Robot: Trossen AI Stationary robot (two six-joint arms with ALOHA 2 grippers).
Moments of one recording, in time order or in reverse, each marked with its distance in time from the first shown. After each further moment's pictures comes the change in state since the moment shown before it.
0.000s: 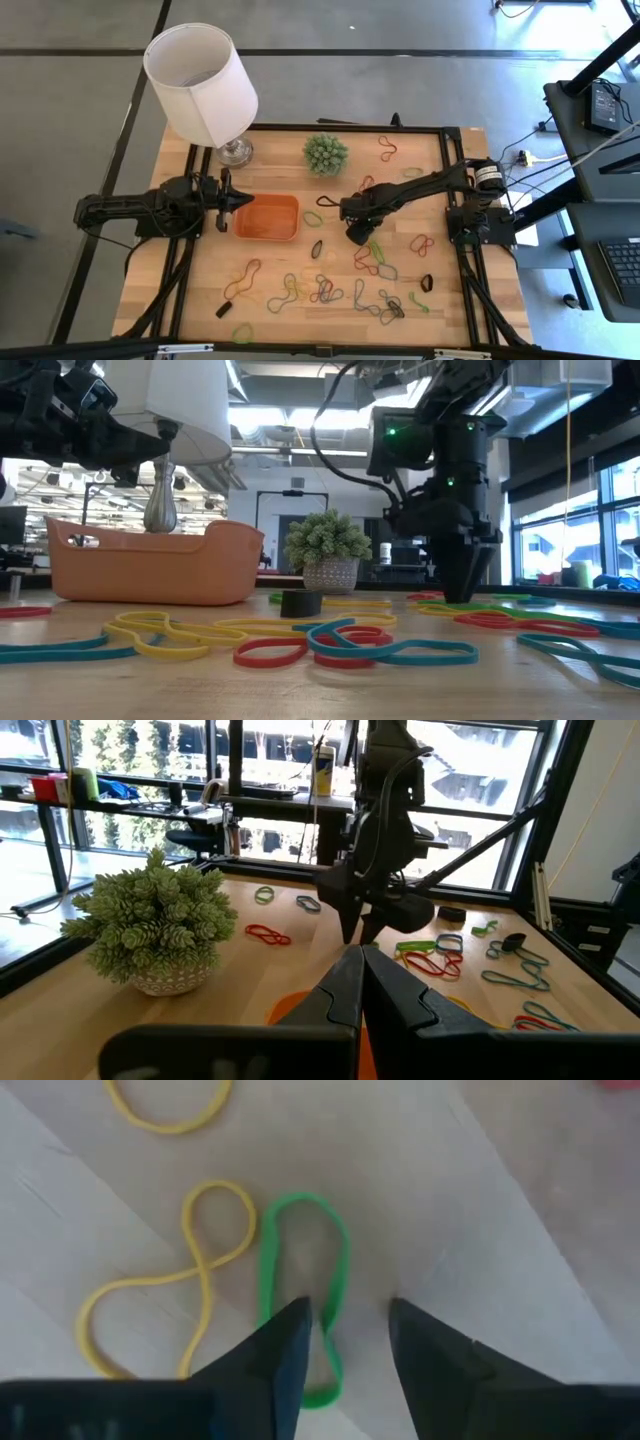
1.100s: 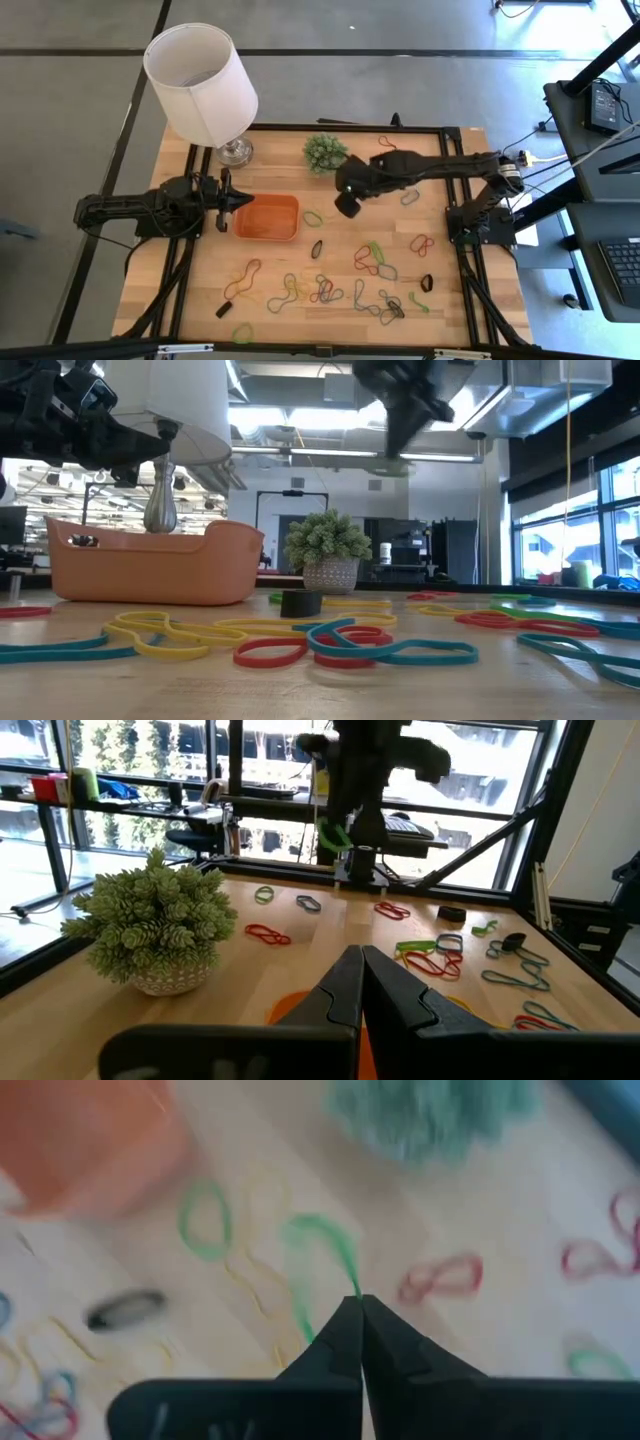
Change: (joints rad) left arm 0.000 0.000 0.000 0.000 0.000 0.000; right arm -0.014 -0.142 0.580 -0.401 0.261 -0.072
